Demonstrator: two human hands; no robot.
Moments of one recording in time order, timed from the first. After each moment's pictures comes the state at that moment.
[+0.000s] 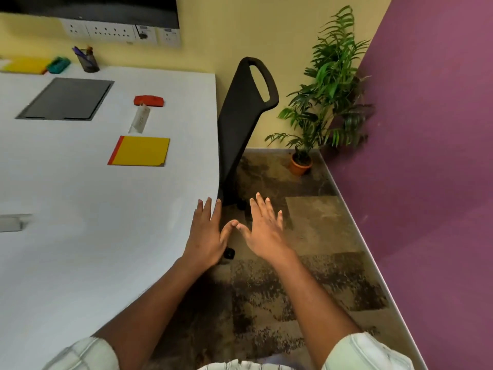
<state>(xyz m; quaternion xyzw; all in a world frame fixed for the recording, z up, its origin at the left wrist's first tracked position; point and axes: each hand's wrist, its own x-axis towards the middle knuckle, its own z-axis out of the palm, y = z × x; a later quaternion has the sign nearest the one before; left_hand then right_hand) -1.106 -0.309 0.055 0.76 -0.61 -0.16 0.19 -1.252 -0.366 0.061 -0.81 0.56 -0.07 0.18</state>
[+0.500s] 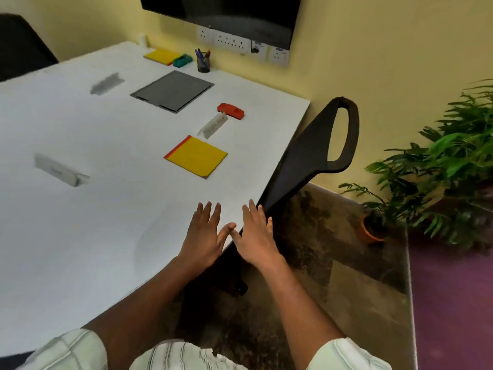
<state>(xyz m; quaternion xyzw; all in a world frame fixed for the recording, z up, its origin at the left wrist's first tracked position) -1.086 -0.448 0.046 0.89 -0.40 -0.13 0.20 -1.179 -0.561 0.045 -0.93 0.32 0.01 0.20</state>
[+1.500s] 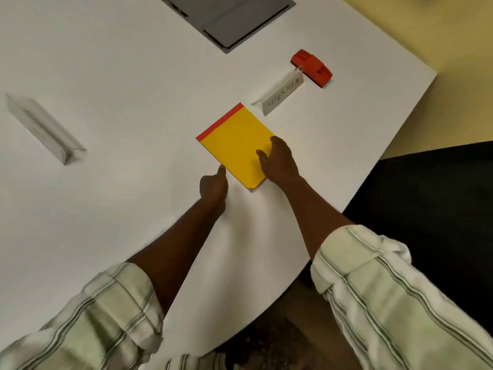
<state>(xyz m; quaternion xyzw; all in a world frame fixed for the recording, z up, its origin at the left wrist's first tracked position) -0.784 -0.596 -0.053 0.70 0.26 -0.32 0.58 -0.807 -0.748 -0.045 -0.89 0.31 0.05 0.32</state>
